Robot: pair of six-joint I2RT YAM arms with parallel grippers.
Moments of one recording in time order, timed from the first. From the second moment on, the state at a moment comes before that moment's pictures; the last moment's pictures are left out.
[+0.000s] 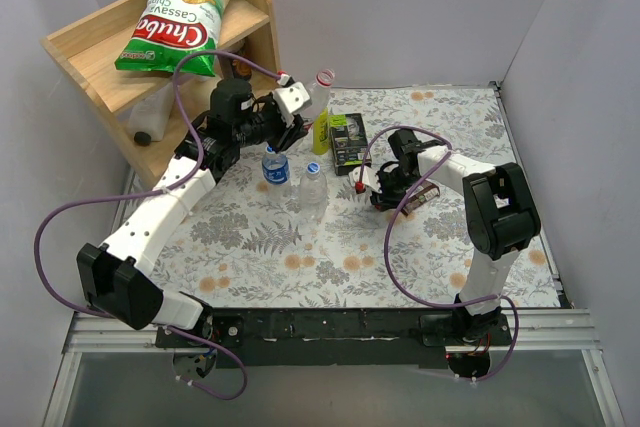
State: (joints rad) left arm -0.46 1.40 1.40 -0.35 0.47 0.44; right arm 0.38 1.84 1.19 -0.69 -0.52 -1.34
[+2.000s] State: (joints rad) left arm -0.49 0.66 0.30 -0.16 0.83 0.53; right arm 1.07 1.59 1.86 -1.22 -0.58 -1.06
